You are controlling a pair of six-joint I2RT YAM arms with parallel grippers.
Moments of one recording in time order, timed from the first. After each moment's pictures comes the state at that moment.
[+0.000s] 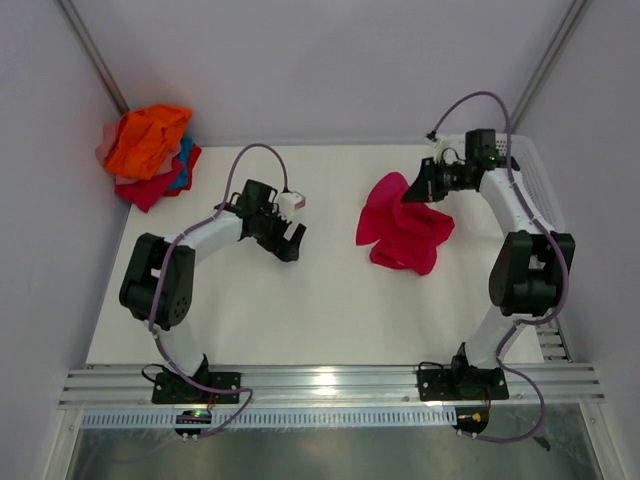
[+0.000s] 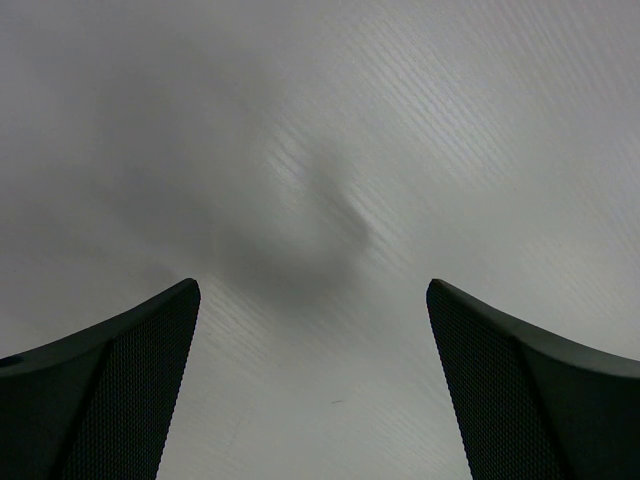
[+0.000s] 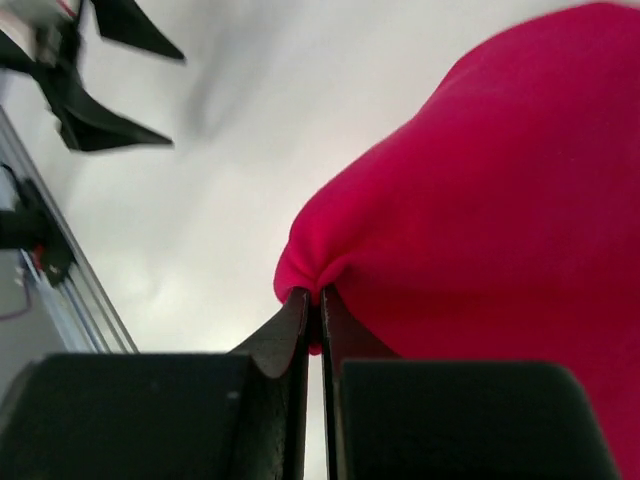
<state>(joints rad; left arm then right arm) -0.38 1.78 1.15 -0.41 0.38 0.25 -0.08 1.79 1.56 -0.73 -0.96 -0.20</state>
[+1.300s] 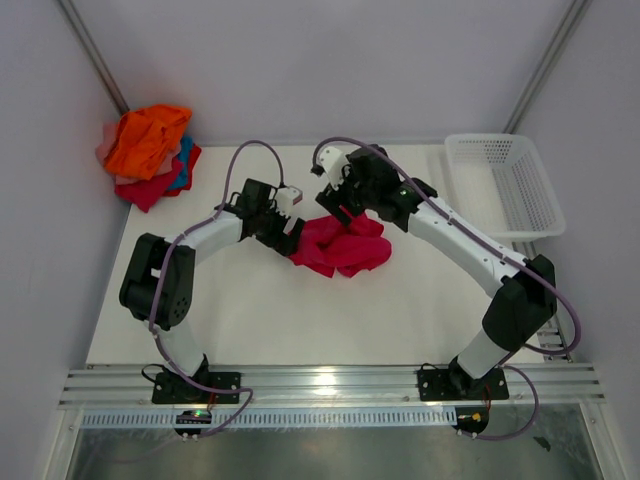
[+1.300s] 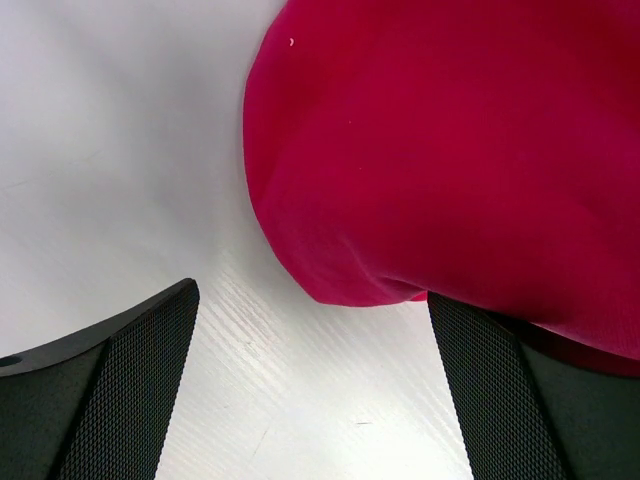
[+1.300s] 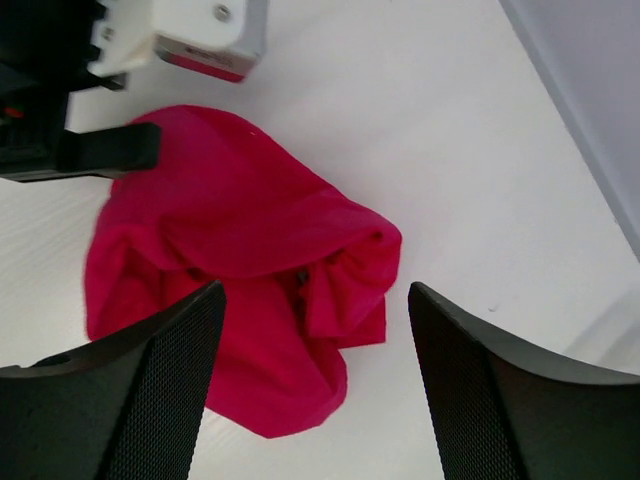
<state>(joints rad) -0.38 1.78 1.15 -0.33 0.28 0.19 0.65 1.62 1.52 -0.53 -0.09 -0.41</state>
